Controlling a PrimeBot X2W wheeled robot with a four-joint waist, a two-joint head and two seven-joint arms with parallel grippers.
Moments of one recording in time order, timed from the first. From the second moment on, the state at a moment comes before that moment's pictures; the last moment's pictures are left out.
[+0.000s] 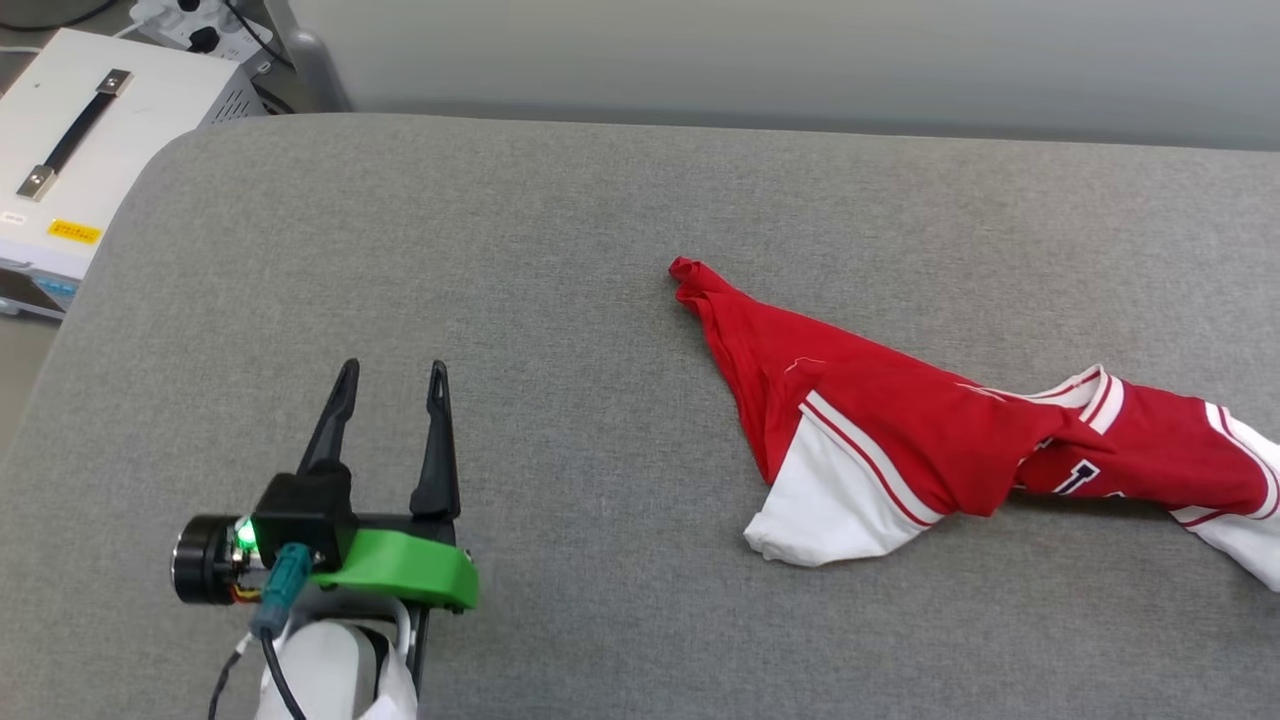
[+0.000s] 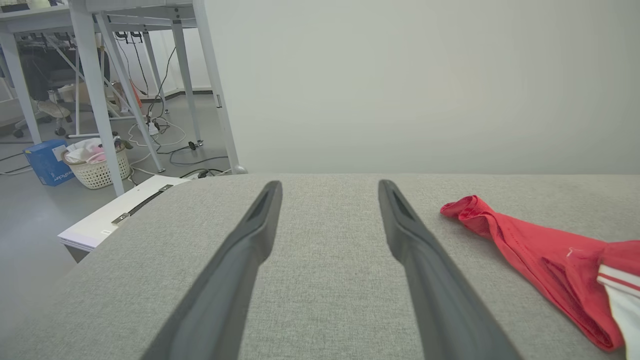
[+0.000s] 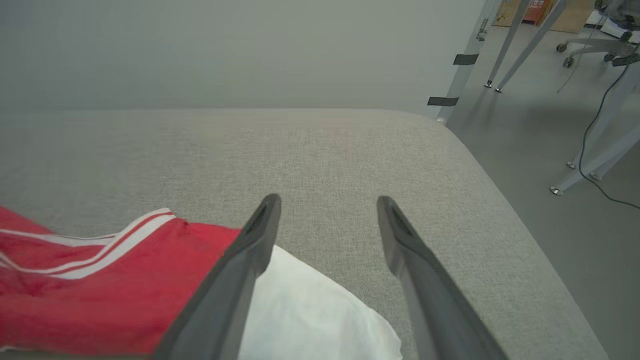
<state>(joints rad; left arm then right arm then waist) -0.12 0.06 -0.05 0.07 -0.07 -0.04 -0.26 -0.23 -0.65 0.05 0.59 0.61 0.13 -0.25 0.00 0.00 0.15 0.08</state>
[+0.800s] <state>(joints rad) -0.82 0.38 -0.62 0.30 -0.44 -0.13 0.14 -0.05 -0.21 -0.01 -0.02 0.21 0.13 -0.19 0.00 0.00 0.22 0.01</state>
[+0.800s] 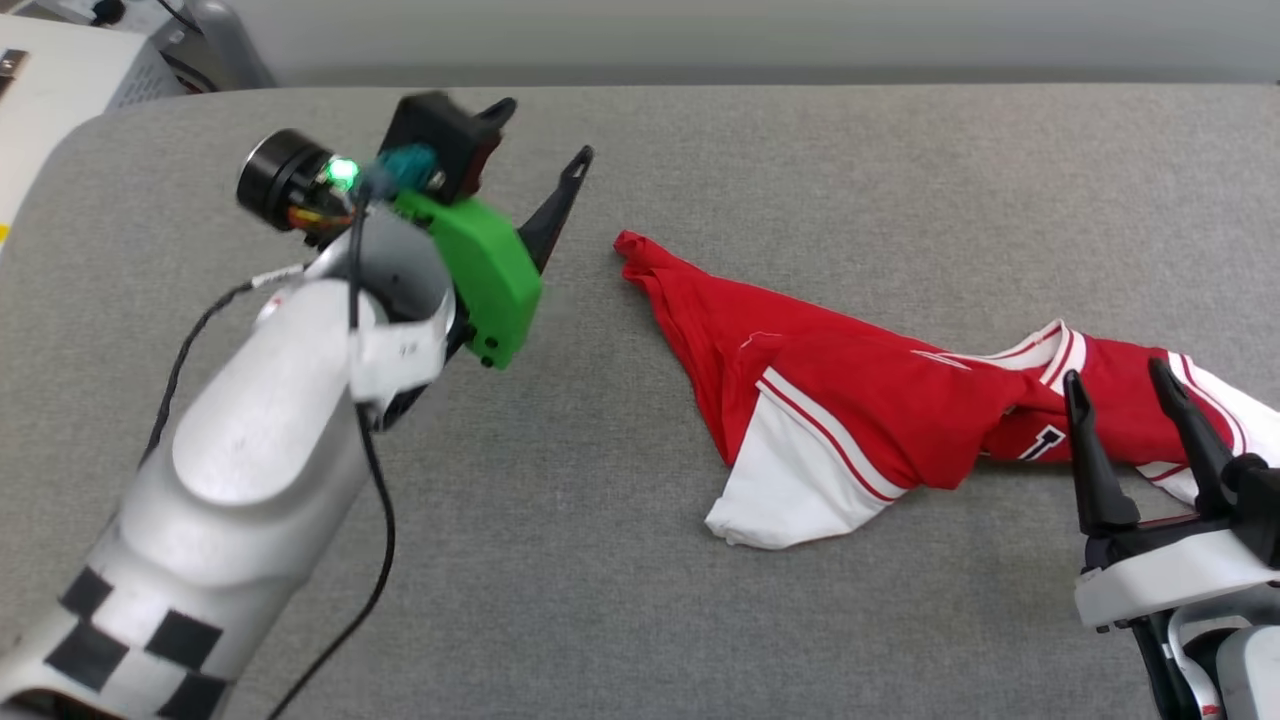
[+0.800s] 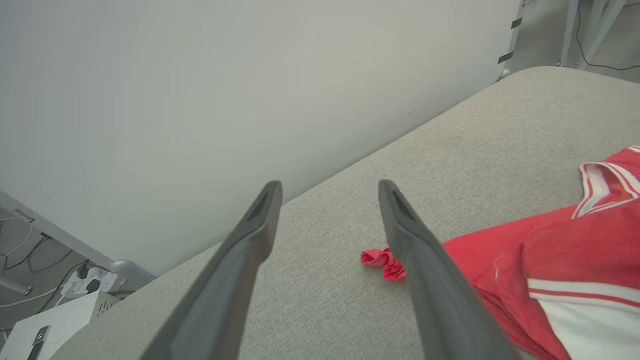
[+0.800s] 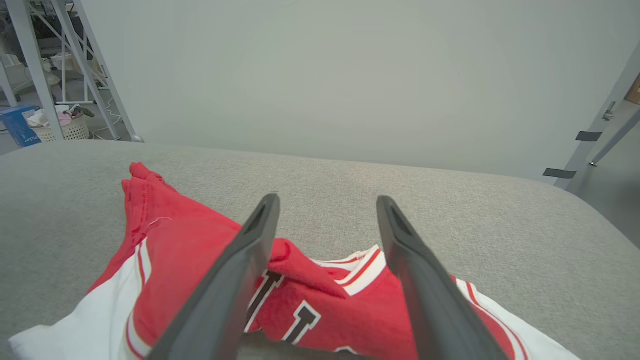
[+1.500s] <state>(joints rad) -1.27 0.42 -1.25 0.47 -0.88 -0.13 0.67 -0.17 -0.19 0.10 0.00 0.19 0.13 -0.23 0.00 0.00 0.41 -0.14</state>
